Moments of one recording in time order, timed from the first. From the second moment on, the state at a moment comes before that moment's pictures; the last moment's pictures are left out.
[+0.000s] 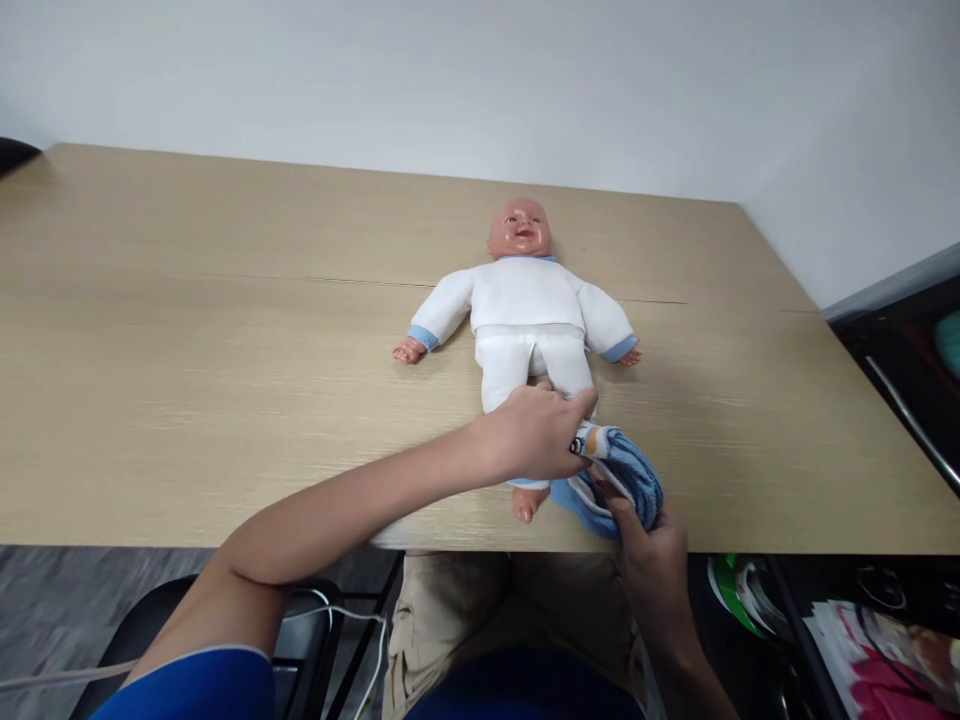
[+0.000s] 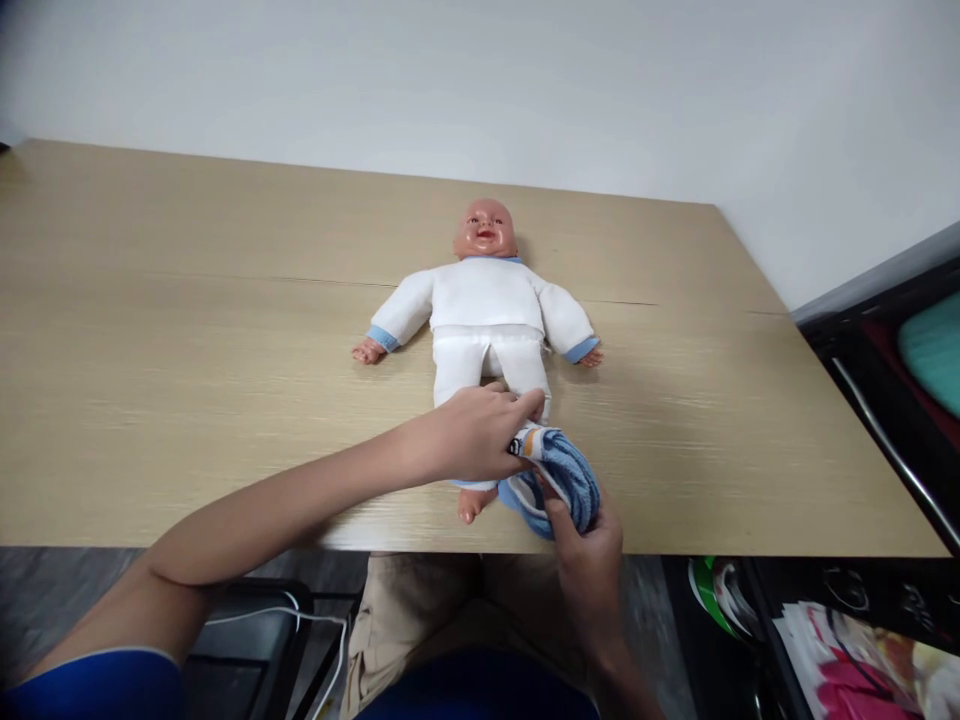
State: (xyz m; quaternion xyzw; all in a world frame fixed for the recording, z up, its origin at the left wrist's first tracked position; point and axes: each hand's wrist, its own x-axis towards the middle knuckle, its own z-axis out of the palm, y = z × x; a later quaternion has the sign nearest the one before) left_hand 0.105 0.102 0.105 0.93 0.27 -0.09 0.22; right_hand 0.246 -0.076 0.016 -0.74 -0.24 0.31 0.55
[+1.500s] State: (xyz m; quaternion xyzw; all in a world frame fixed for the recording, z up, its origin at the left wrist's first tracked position) left_hand 0.086 0.121 0.106 0.85 0.20 0.01 0.48; right_hand 0.221 -0.101 -0.017 -0.64 -0.19 0.41 0.63
